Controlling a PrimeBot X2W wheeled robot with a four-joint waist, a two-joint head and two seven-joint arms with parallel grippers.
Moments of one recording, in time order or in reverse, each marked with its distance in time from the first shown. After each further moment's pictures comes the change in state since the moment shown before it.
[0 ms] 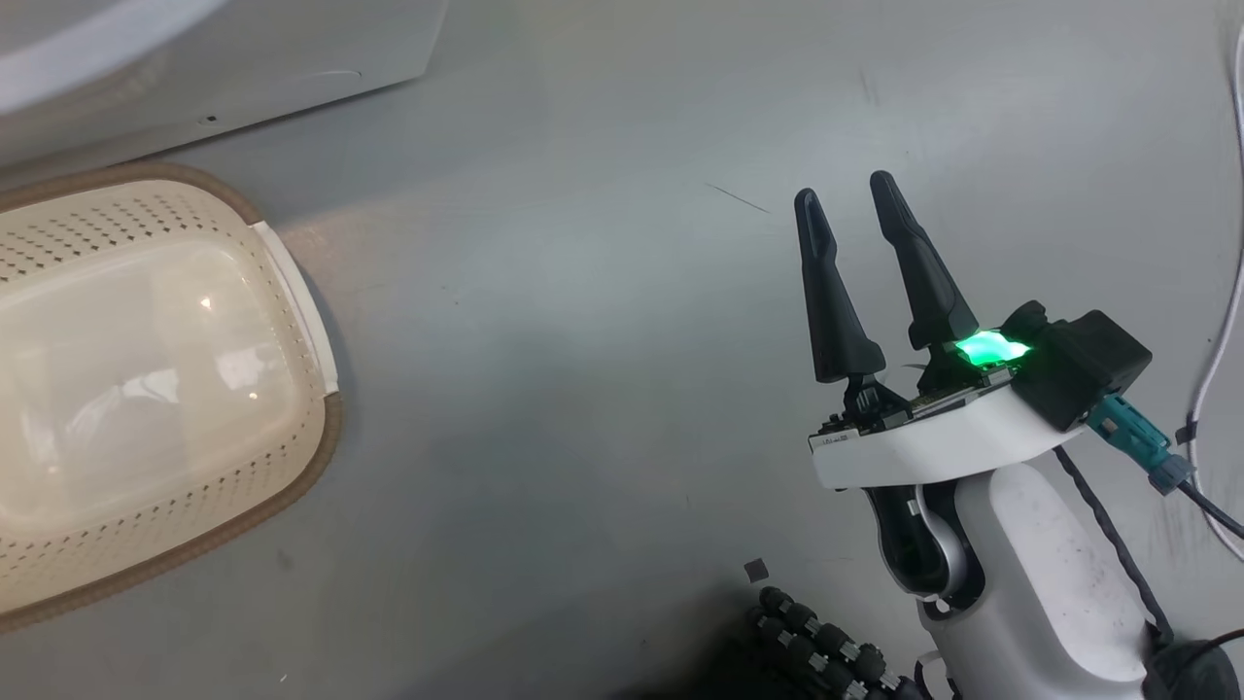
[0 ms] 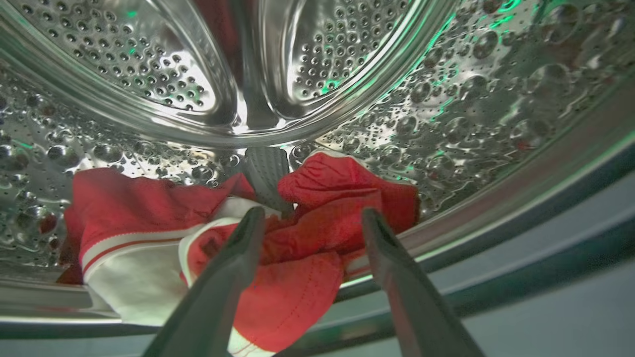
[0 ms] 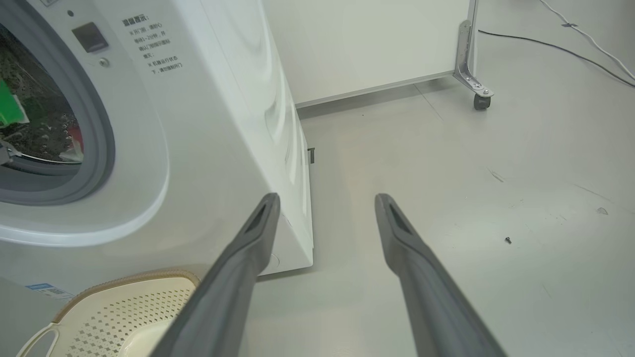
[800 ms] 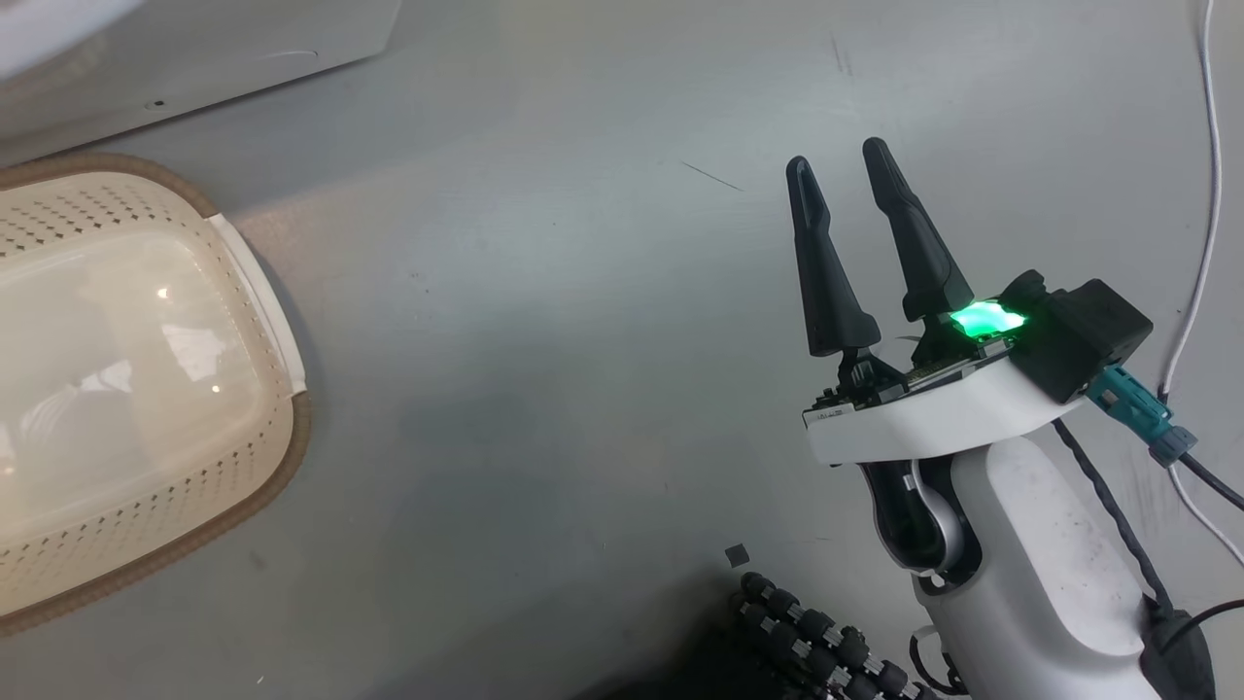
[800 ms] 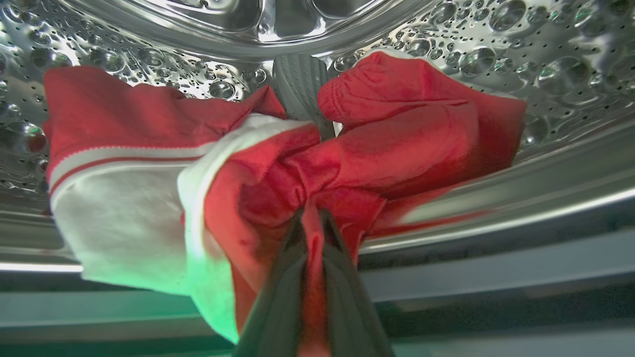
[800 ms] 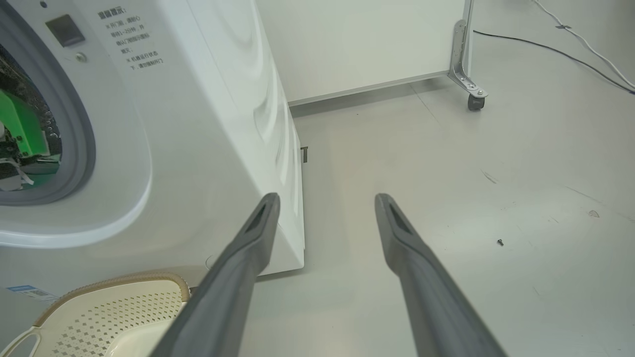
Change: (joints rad) left arm -0.075 0.048 -0.015 0.188 0.076 0.066 0.075; right arm -0.057 0.001 0.015 0.018 0.018 0.000 0.000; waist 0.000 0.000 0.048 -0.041
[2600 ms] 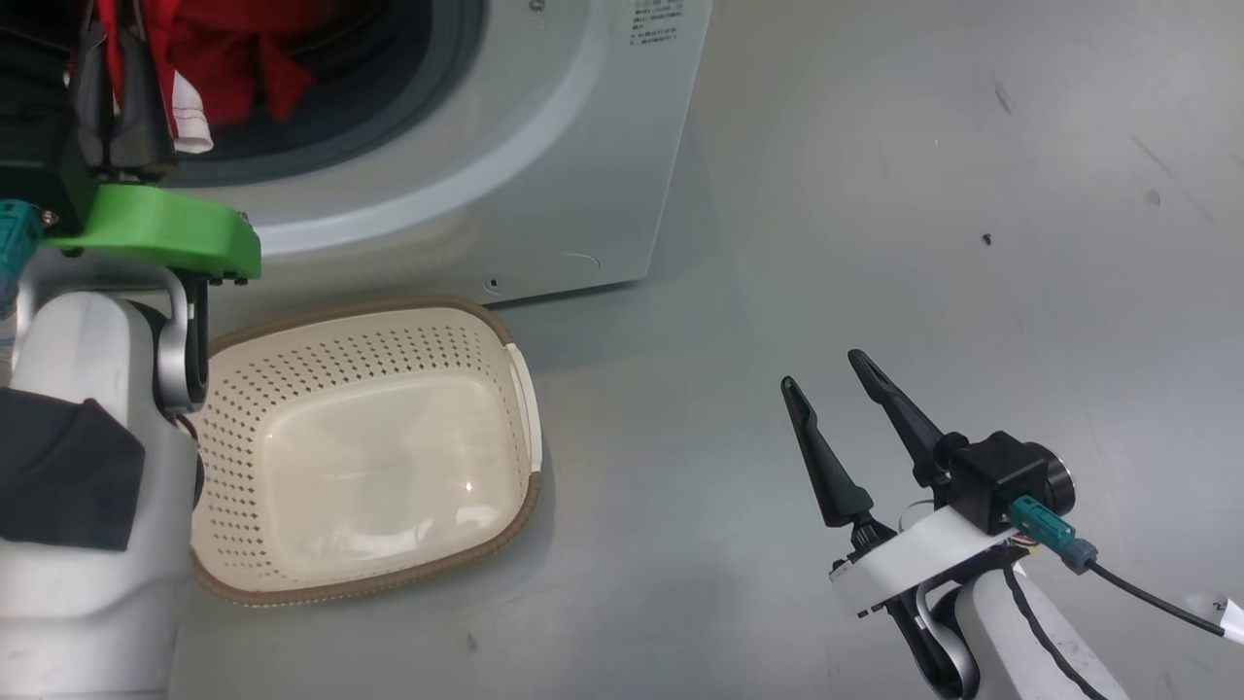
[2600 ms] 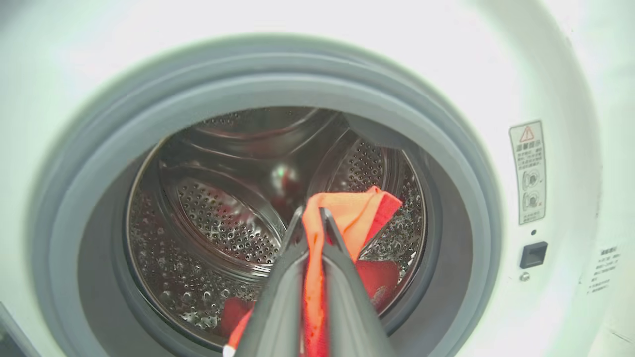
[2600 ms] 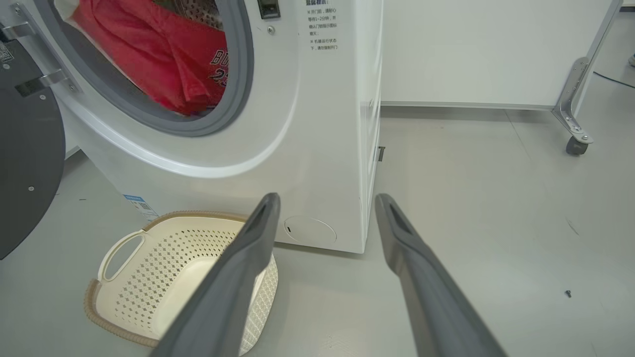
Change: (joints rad) left arm 0.450 -0.251 -0.097 -0.148 0.054 0.036 -0.735; right arm 0.195 -0.026 -0.056 0.211 -0.276 0.003 0.000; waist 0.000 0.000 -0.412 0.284
